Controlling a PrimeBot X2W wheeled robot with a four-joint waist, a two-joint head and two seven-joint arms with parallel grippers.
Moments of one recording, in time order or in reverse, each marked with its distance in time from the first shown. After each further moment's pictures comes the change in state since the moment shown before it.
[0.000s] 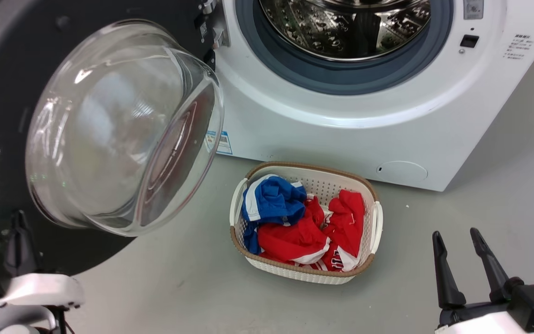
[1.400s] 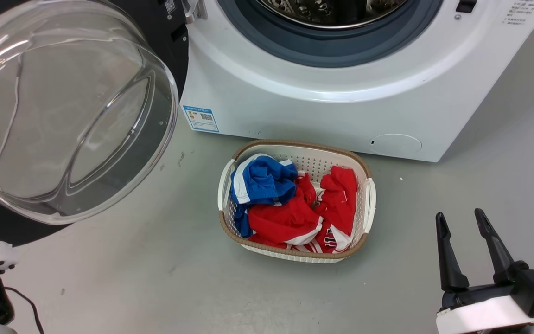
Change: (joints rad) left arm -0.283 0.034 0.309 0.328 0.033 -0.128 -0.001; right arm -0.059 0.000 -0.010 -0.007 -0.026 0.000 0.000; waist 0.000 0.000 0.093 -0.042
